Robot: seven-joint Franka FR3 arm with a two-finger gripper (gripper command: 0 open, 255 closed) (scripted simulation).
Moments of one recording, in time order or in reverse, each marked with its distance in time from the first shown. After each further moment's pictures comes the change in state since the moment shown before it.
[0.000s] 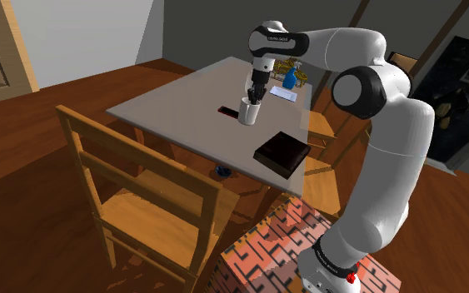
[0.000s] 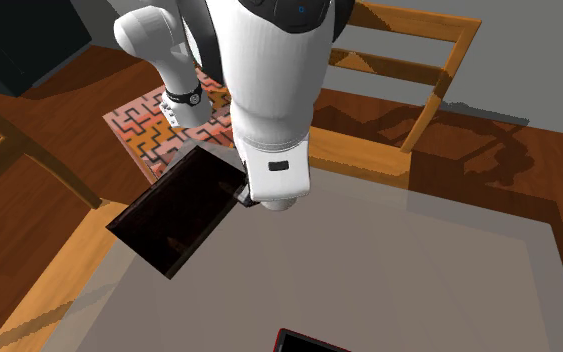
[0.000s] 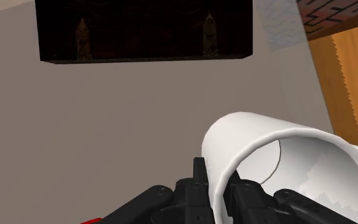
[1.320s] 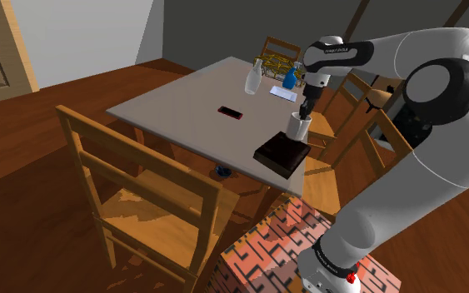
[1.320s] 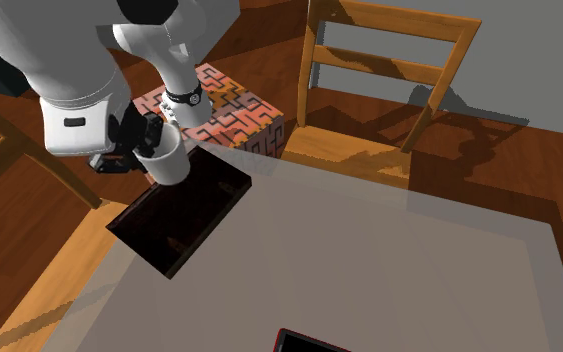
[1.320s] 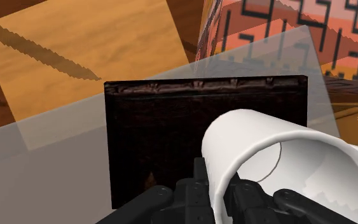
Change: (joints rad) arm -0.133 -0.437 -0.139 -0.539 -0.145 0.120 -0.246
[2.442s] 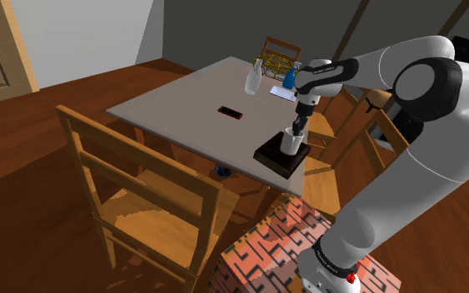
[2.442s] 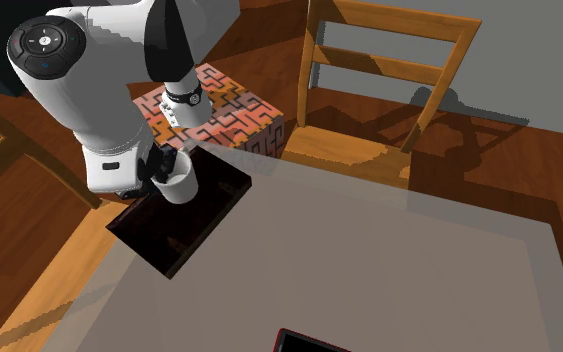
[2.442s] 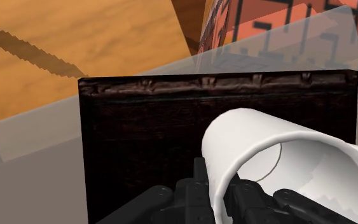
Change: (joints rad) arm -0.006 0.057 -0.009 -0.152 0.013 0.206 -0.011
